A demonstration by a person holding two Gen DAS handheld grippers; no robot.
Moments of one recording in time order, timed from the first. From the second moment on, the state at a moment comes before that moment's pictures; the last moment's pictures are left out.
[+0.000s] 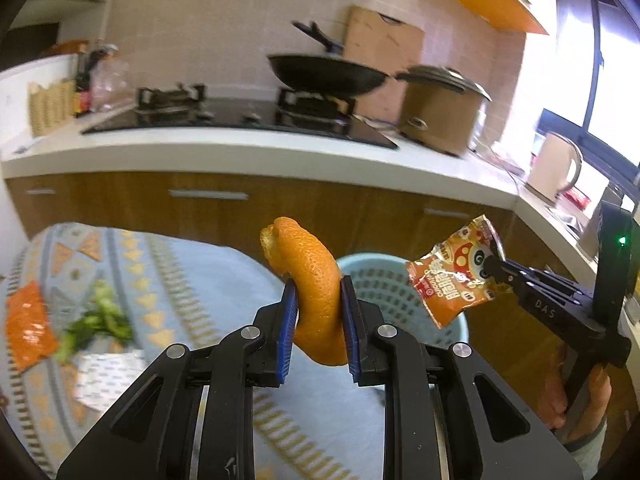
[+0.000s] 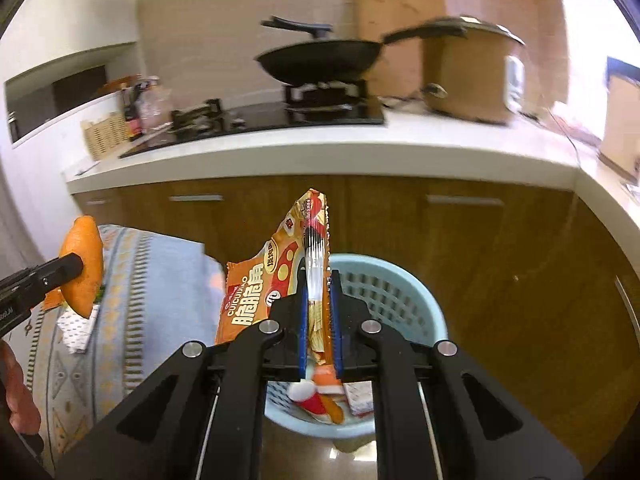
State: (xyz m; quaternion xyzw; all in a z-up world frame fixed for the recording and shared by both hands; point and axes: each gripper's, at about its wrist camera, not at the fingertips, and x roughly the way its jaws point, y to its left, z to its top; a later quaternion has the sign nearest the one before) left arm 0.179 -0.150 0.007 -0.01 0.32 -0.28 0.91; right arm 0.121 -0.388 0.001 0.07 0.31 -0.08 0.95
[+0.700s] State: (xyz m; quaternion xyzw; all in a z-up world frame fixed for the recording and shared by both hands) left arm 0.197 -0.258 -0.067 0.06 0.40 -0.34 0.85; right arm 0.125 -0.443 -0.082 0.11 0.40 -0.13 0.90
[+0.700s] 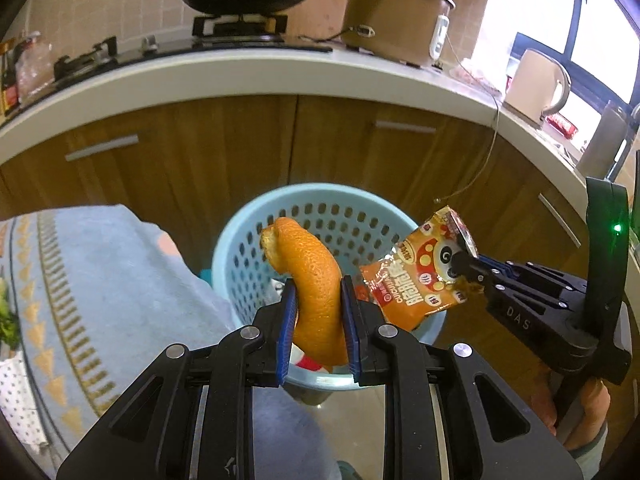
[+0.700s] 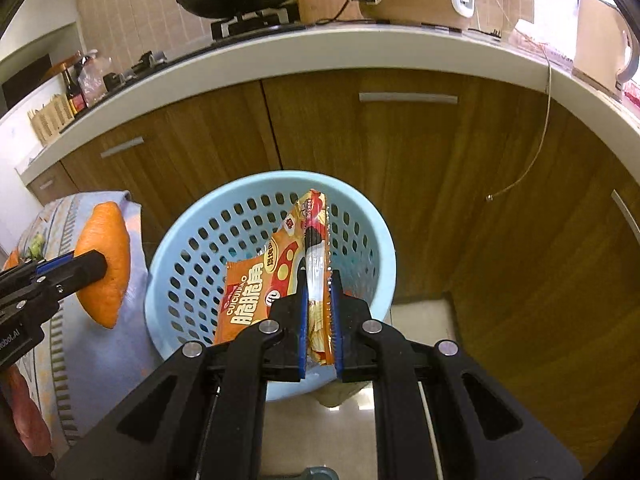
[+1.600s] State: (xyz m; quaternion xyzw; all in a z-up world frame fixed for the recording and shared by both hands) left arm 0.198 -0.216 -0.059 0.02 0.40 -0.31 0.86; right arm 0.133 -0.416 -0.078 0.10 0.39 -0.10 0.91
